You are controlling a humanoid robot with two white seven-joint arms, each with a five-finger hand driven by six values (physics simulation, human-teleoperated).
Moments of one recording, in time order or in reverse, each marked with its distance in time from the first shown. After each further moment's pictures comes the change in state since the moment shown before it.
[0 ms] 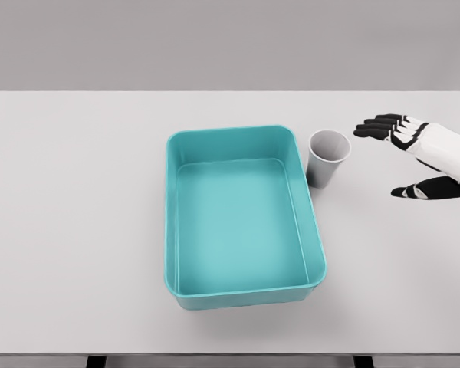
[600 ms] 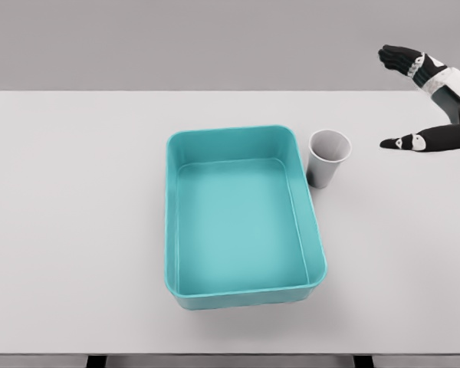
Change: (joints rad) left arm 0.000 0.000 0.000 0.000 0.000 0.000 0.000; right arm -0.164 0.217 -0.041 0.106 -0.482 0.355 0.168
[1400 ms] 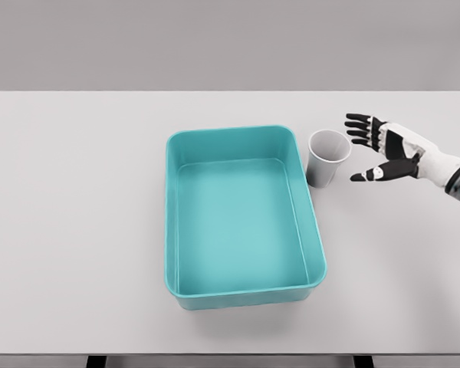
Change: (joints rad) left arm 0.000 0.000 0.000 0.000 0.000 0.000 0.000; right arm -0.107 0.055 0.233 0.304 -0.044 0.383 0.010
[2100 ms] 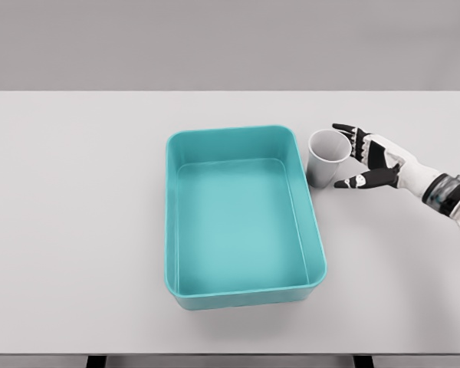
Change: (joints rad) left arm 0.000 0.000 0.000 0.000 0.000 0.000 0.000; right arm -0.002 0.097 0.009 0.109 0.009 -0.059 0.000
